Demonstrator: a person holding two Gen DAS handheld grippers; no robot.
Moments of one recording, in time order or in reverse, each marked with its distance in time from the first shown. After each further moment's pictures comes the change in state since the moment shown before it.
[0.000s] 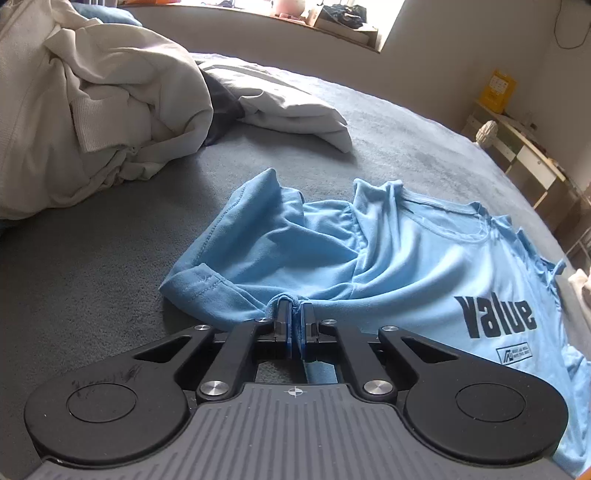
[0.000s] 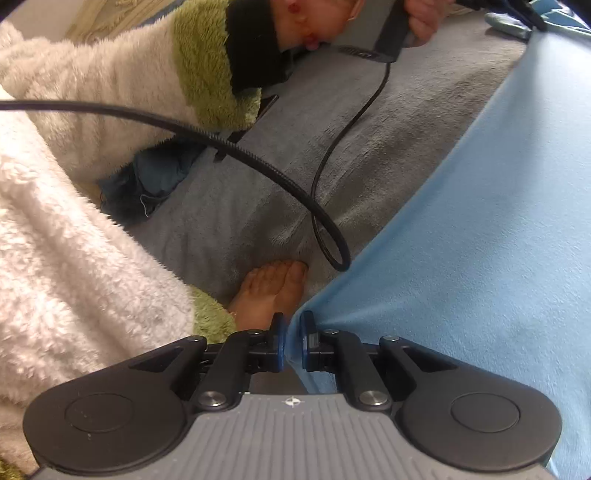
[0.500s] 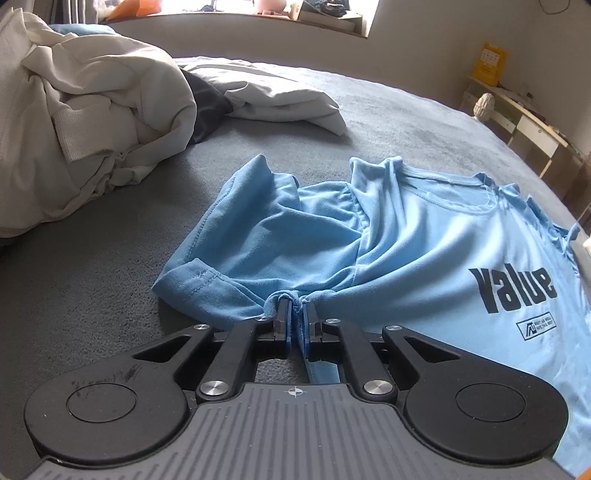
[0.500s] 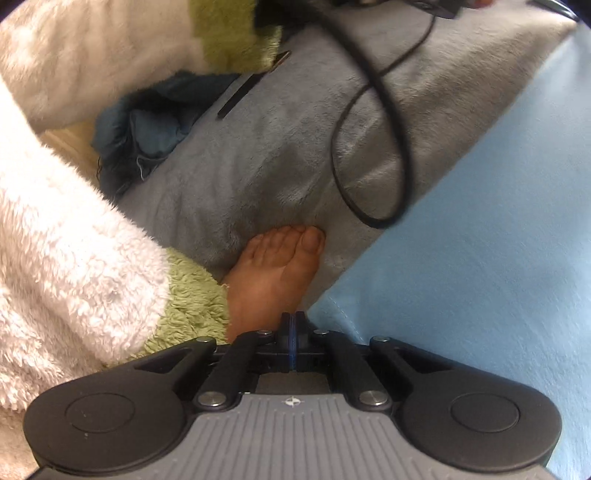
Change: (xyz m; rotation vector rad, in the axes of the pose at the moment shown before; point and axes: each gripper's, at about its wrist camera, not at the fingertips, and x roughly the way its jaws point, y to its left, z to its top) left arm 0.006 -0.007 -0.006 0.075 0.019 0.020; right arm 0.030 0.009 -0.012 -0.022 0.077 0.008
